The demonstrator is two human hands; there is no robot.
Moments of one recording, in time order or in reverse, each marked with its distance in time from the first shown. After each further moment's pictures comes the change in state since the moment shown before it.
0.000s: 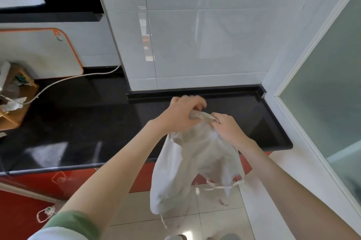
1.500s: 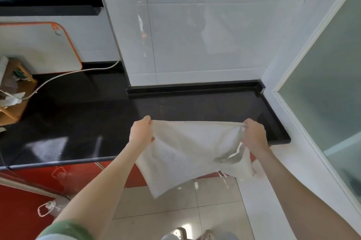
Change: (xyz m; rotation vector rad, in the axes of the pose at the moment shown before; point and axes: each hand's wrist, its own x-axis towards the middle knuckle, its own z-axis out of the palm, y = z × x) left_hand -0.076 -0.090 0.040 -0.110 0.204 -0.814; right_hand -0.026 0.080 -0.012 -0.205 0.335 0.460
